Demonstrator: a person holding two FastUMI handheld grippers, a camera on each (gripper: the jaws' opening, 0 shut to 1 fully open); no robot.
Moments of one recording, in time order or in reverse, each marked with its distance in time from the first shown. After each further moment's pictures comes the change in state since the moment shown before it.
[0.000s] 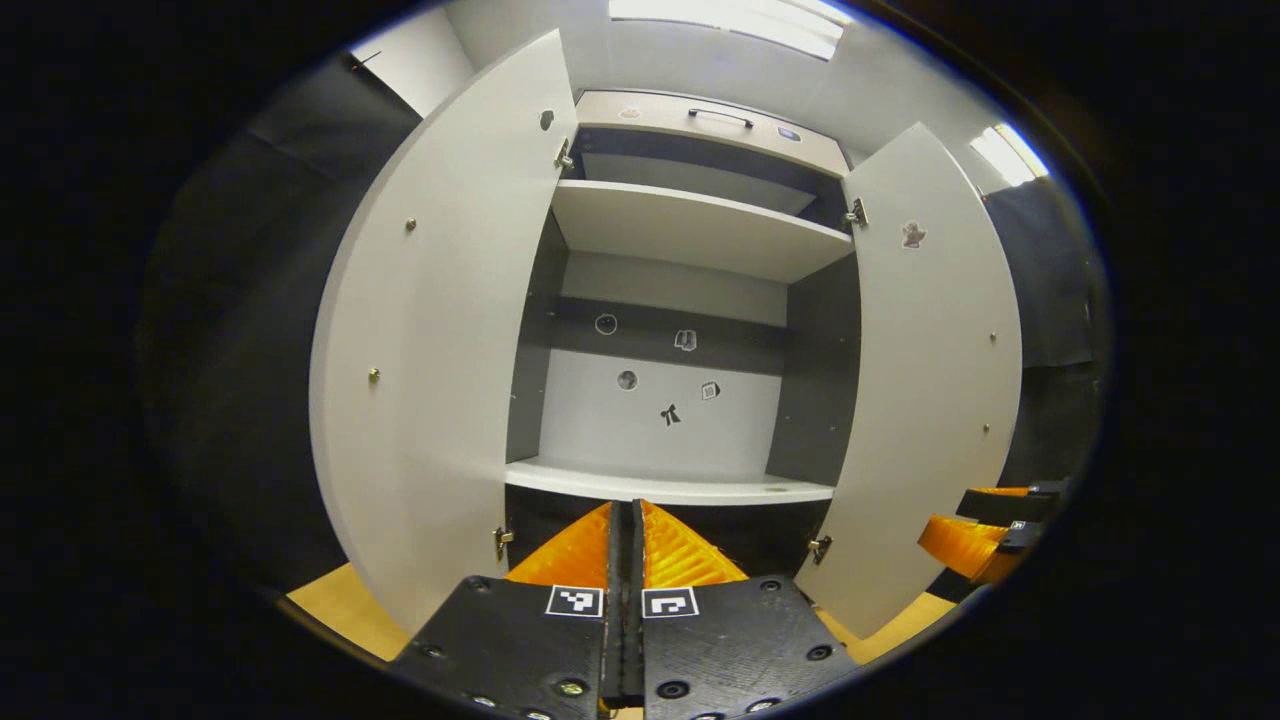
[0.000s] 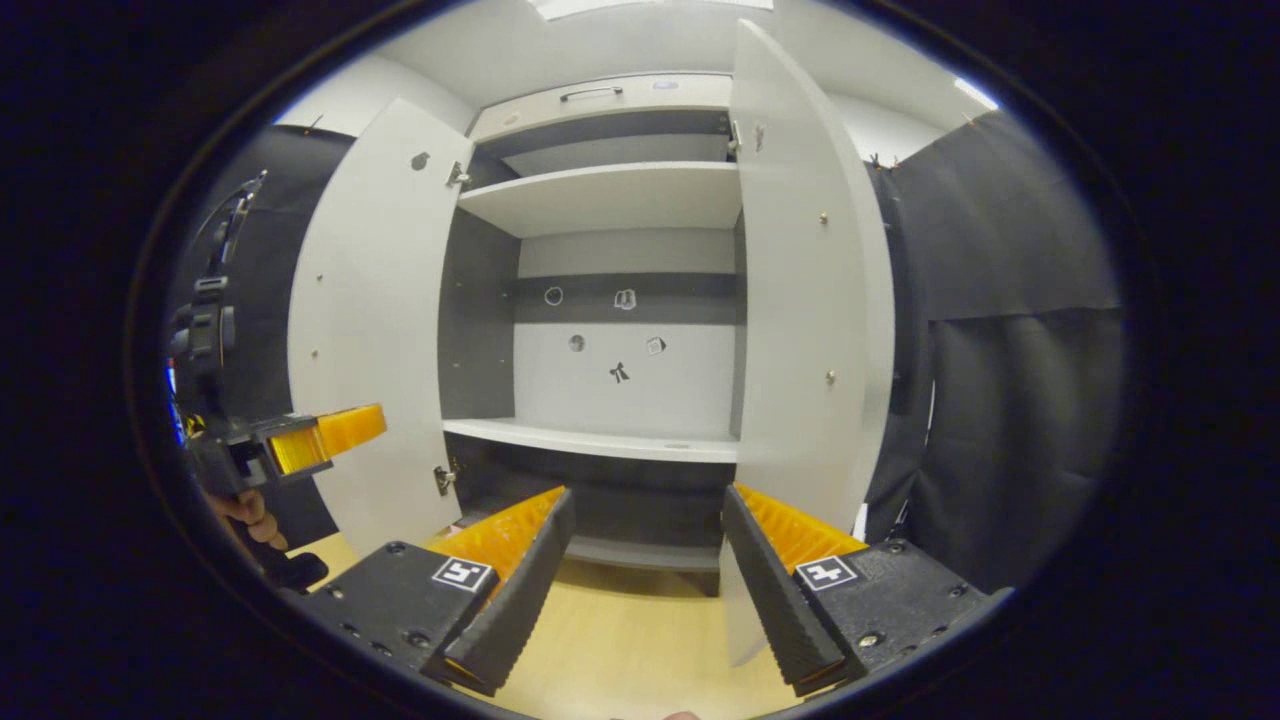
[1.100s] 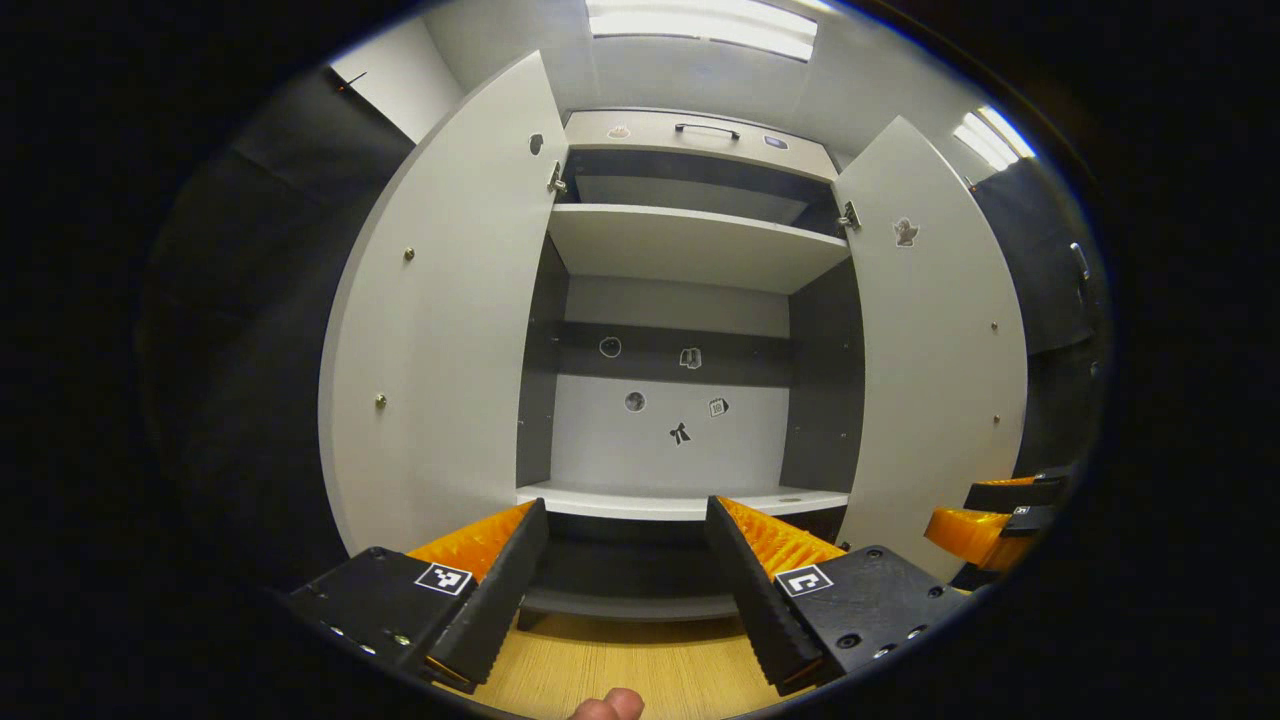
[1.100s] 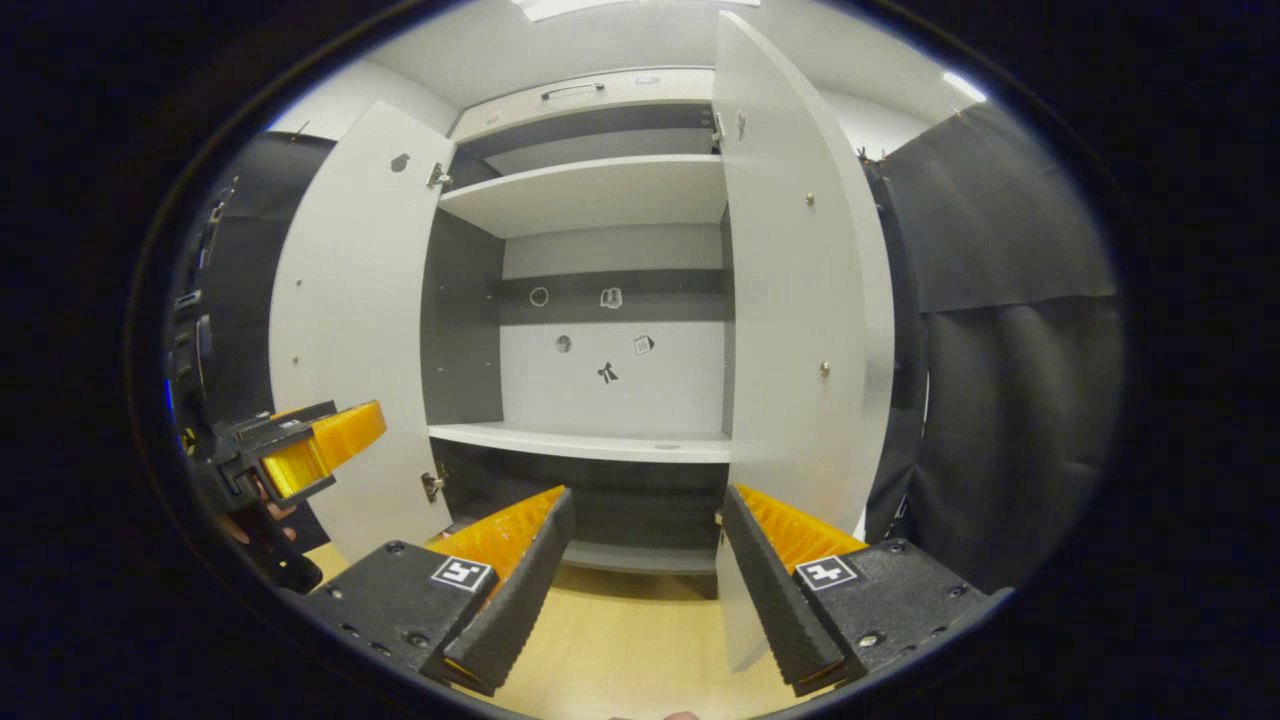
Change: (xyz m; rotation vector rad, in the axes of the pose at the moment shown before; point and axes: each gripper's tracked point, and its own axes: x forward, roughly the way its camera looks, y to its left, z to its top) left arm -0.003 0.007 -0.002 0.087 -0.040 0.039; right arm 0.017 -0.003 -0.002 0.029 0.006 -0.009
